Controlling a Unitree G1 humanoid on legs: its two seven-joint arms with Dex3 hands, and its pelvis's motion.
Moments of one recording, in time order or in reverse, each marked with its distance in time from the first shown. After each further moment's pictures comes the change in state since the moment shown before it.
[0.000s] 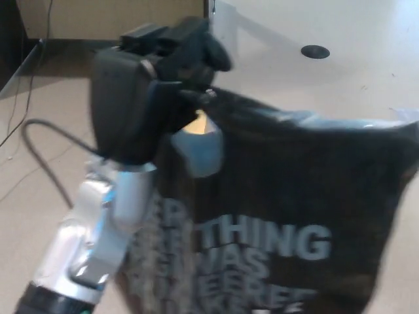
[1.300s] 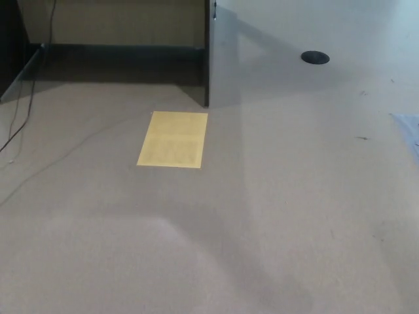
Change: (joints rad) left_arm 0.827 0.221 0.237 0.586 -0.040 -0.464 0.352; right_arm 0.039 -0.012 0.015 0.025 -0.015 0.011 0.004
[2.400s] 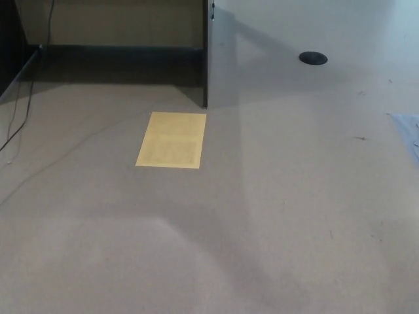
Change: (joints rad) left_arm -0.113 0.005 -0.178 0.517 -0.021 -0.027 0.154; right_arm -0.029 0.000 0.012 -0.012 -0.007 0.009 -0.005
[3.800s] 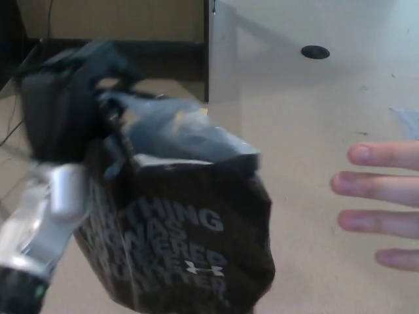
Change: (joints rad) left_arm -0.859 -0.135 -0.009 -0.648 -0.064 0.324 -0.399; right_arm -0.013 -0.015 -0.016 -0.036 0.002 0.041 0.023
